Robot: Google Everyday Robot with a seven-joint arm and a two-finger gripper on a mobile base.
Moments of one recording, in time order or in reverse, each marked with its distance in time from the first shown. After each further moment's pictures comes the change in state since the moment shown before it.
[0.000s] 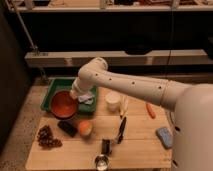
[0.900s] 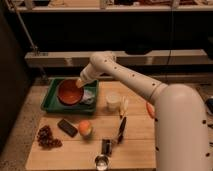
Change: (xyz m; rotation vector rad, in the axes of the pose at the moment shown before) arm 0.028 0.084 0.033 0.101 0.020 0.027
